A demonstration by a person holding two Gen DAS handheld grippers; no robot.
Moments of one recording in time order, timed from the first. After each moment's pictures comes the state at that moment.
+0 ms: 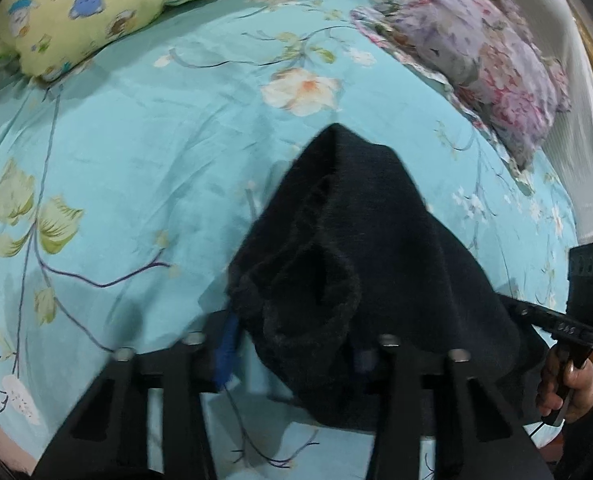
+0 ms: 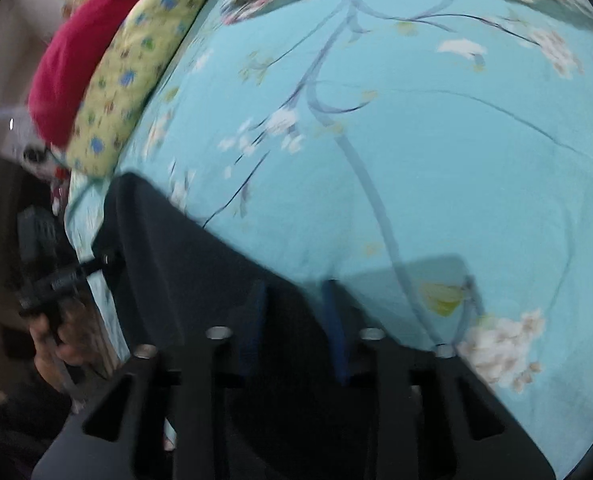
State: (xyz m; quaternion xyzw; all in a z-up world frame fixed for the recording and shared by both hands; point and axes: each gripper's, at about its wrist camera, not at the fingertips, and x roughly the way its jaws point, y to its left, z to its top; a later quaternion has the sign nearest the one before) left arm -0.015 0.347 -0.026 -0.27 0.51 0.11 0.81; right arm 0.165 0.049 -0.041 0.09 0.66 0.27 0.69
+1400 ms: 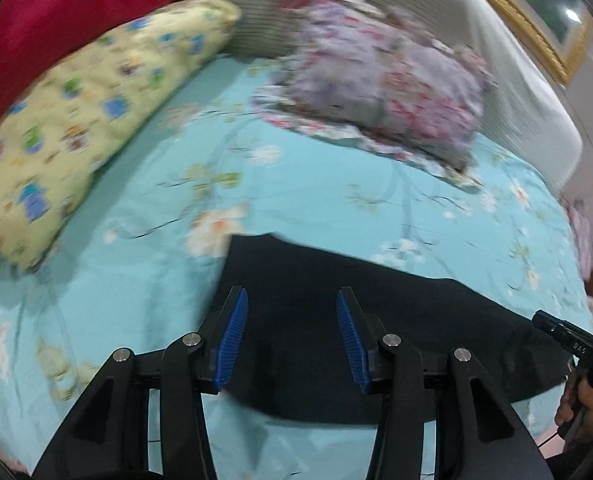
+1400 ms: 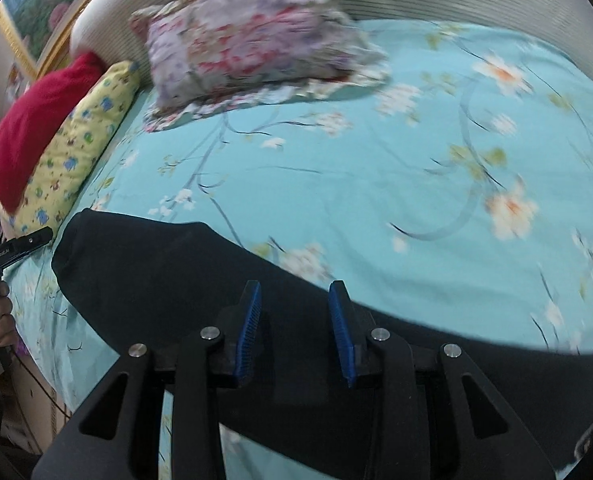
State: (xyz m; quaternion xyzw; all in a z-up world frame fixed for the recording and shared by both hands) left arm 0.027 0.313 0.068 -0.15 0.45 0.03 0.88; right arm 0.065 -0.043 0.055 0.07 0.53 0.04 0.85
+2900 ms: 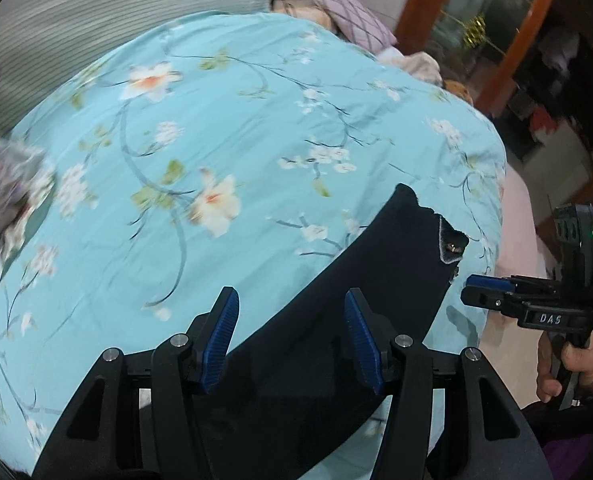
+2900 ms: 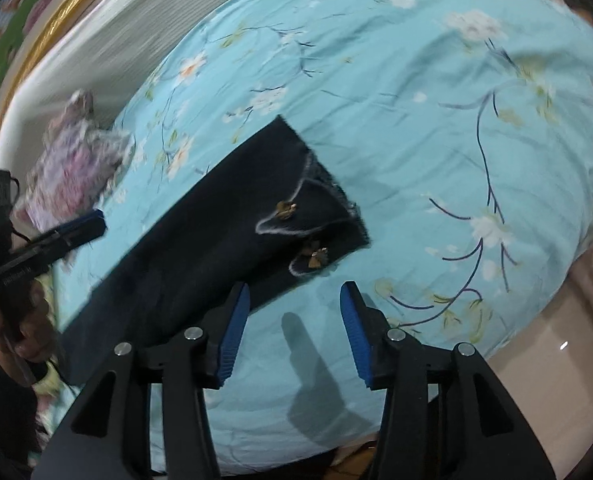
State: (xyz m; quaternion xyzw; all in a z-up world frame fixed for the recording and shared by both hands) left arm 0.121 -0.128 0.066 0.15 0.49 -0.40 0.76; right arm -0.149 -0.248 0.063 0.35 0.45 -0.21 0.80
